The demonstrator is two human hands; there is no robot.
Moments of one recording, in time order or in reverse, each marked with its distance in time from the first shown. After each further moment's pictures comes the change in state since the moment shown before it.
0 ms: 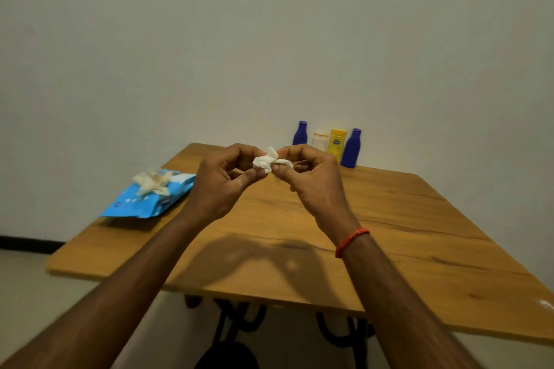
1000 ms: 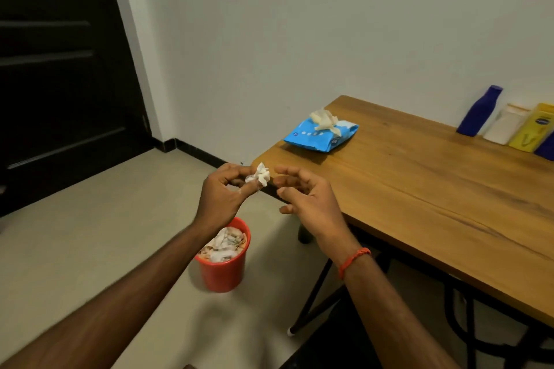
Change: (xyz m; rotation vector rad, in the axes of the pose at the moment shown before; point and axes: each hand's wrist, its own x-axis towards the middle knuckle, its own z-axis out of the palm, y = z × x) left_hand -0.231 -0.046 -0.204 0.321 0.472 -0.507; right_hand -0.129 -0.001 0.239 0.292 -0.607 0.292
